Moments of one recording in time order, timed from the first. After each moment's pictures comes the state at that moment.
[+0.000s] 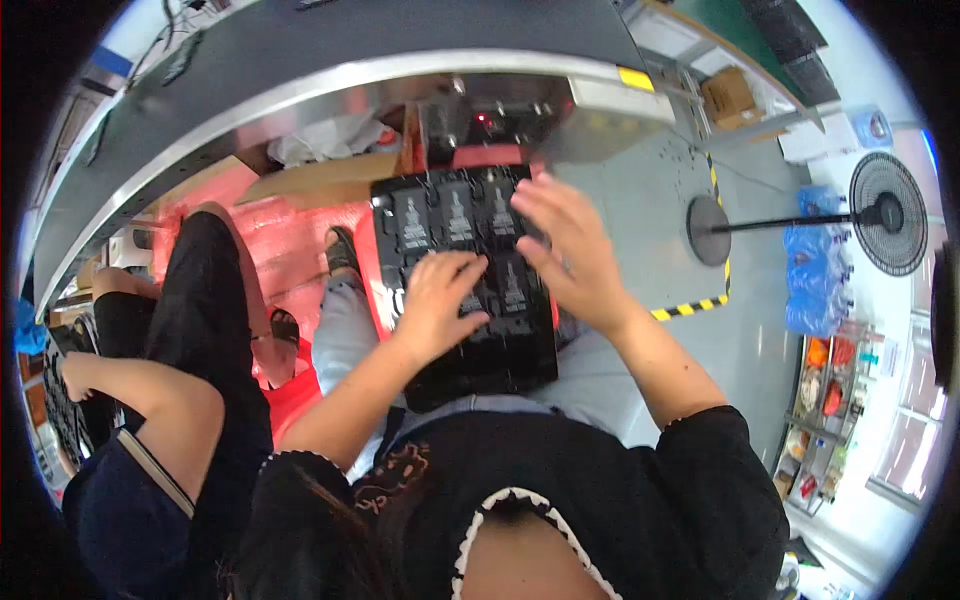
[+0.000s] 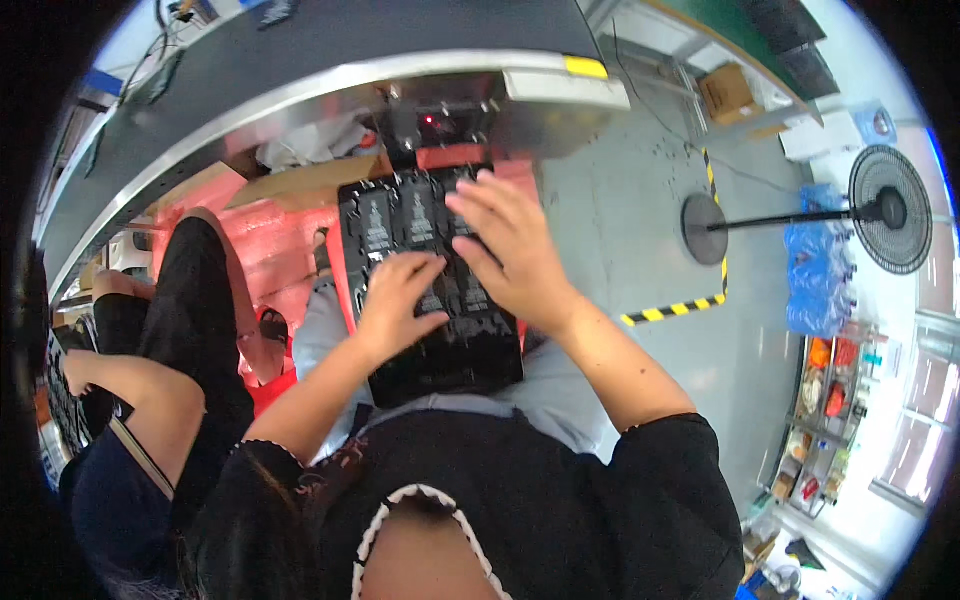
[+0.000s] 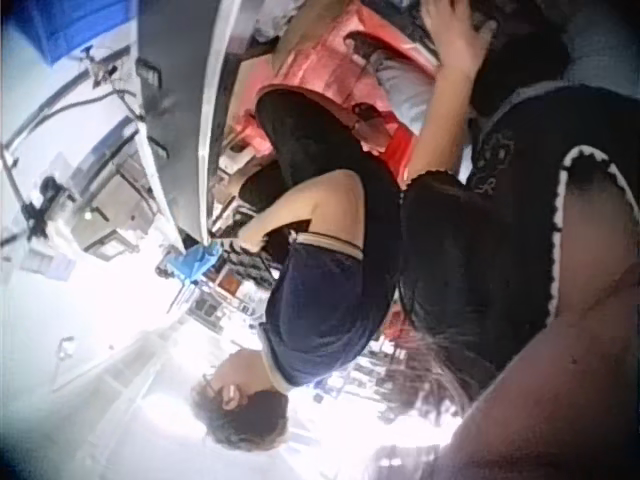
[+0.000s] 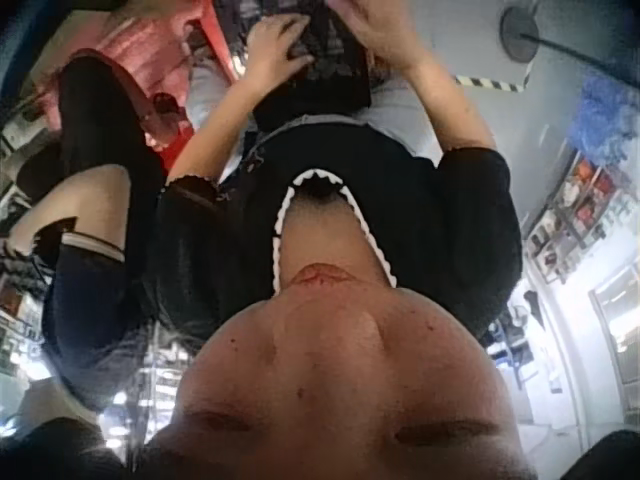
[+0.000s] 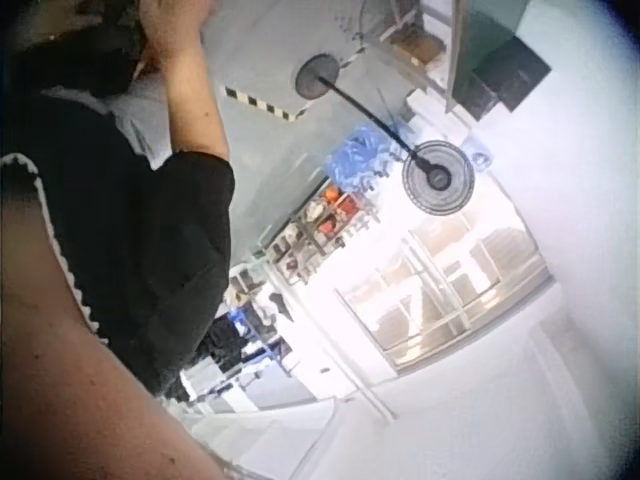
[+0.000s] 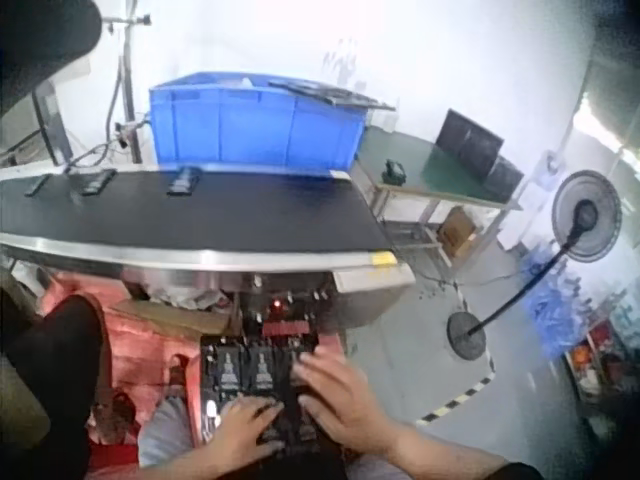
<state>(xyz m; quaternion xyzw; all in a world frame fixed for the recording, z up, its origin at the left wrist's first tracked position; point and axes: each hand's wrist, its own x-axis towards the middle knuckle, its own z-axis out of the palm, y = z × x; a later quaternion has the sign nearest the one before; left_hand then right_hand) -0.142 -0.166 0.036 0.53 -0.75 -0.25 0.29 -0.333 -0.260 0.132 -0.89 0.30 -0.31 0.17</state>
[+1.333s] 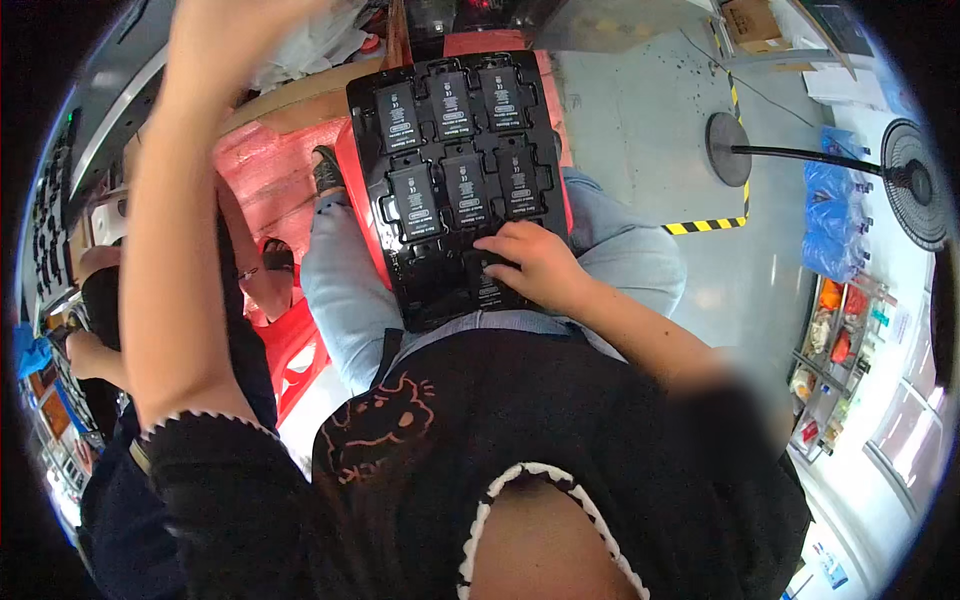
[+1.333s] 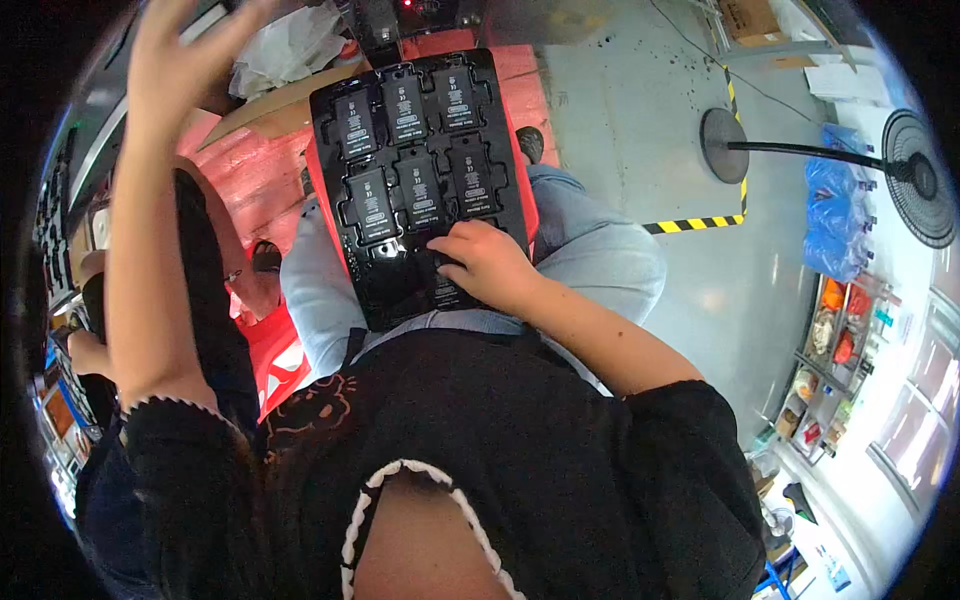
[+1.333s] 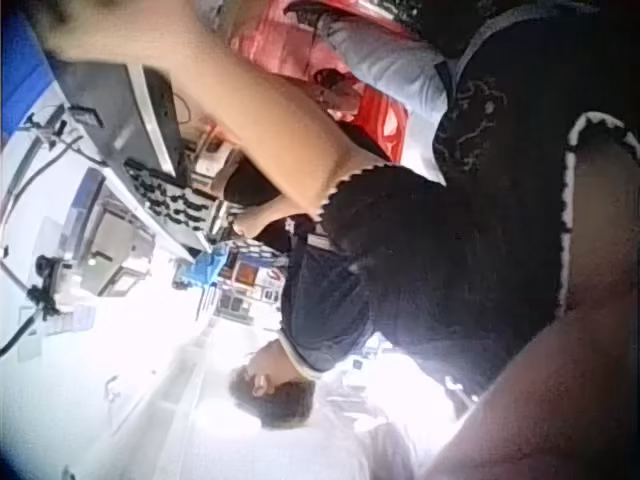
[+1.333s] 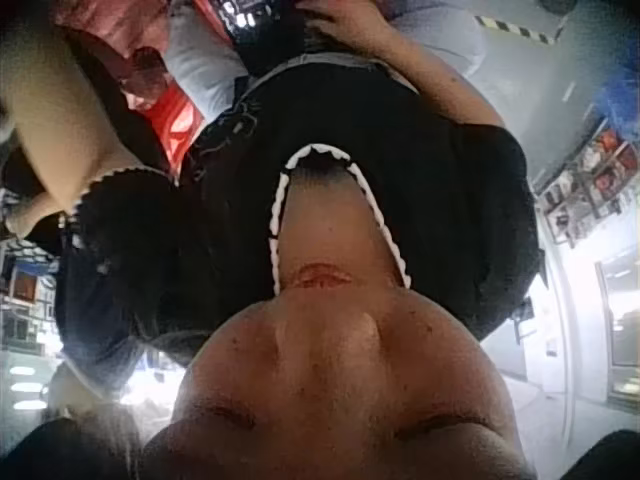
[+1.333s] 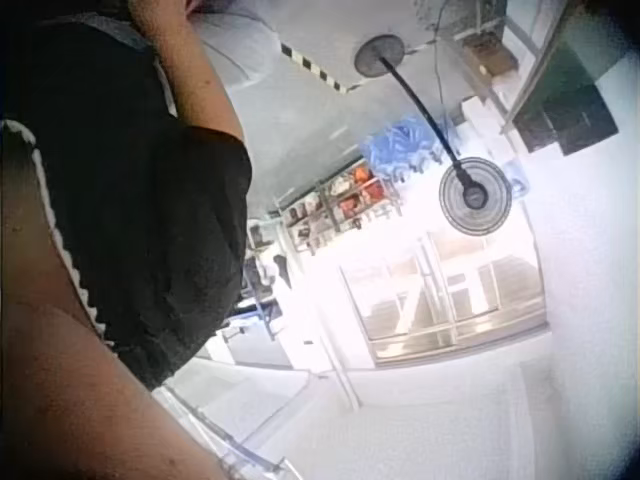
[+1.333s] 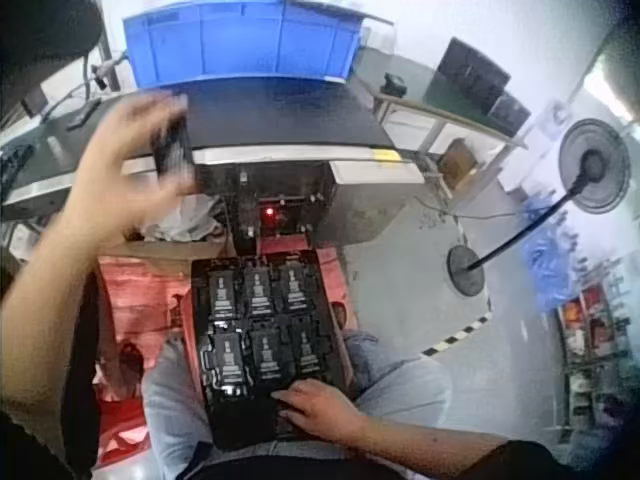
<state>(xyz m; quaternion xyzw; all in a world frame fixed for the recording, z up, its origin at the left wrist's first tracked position) -0.010 -0.284 0.188 0.54 -0.75 0.11 0.38 -0.339 -0.161 0.039 -0.82 0.35 -0.13 0.44</state>
